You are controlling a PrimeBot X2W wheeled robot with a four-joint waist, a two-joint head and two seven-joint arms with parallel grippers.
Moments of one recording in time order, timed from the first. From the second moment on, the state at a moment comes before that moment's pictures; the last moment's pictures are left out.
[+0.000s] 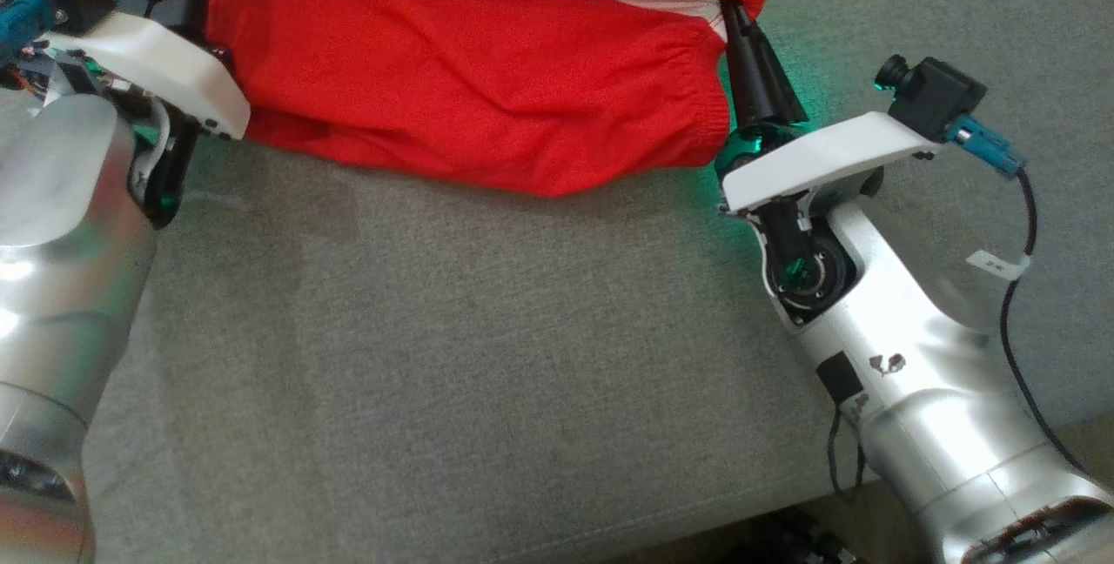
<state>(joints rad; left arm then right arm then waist) -1.06 0.39 -0.71 0.87 -0.68 -0.13 -0.19 -0.73 -0.07 0.51 0.61 1.02 0.13 -0.25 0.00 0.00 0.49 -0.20</state>
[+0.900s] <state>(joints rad) -0.88 0.26 -0.52 0.95 -0.69 -0.11 -0.26 -0.51 -0.06 0.12 0.47 0.37 0.13 -0.25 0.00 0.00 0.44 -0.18</state>
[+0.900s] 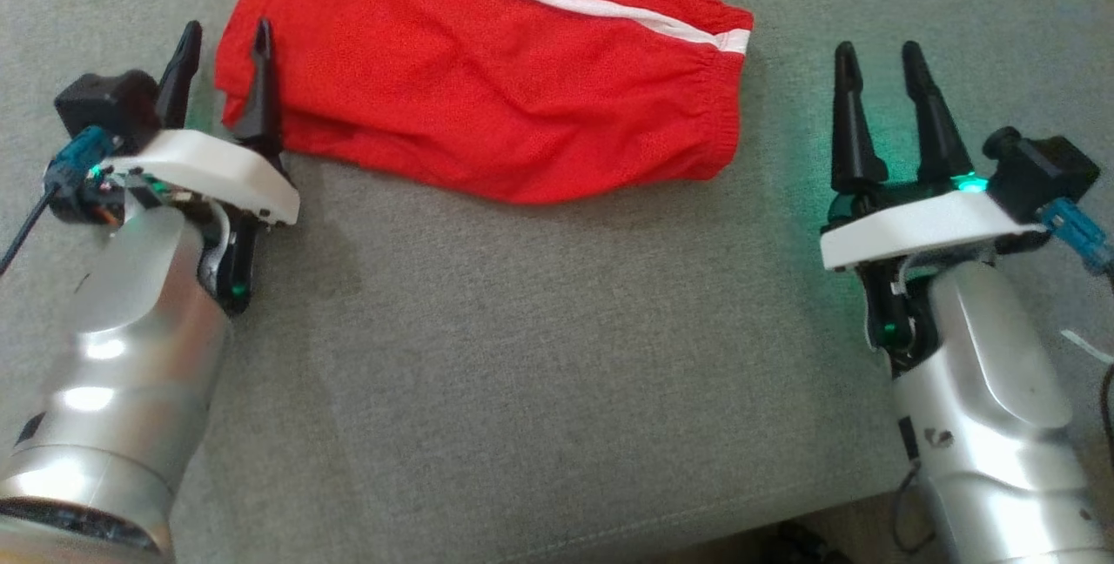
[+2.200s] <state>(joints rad) -0.46 0.11 -0.45 0.88 -0.59 0.03 -0.26 -0.29 -0.06 0.01 0.51 0.25 0.13 -0.25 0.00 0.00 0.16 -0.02</state>
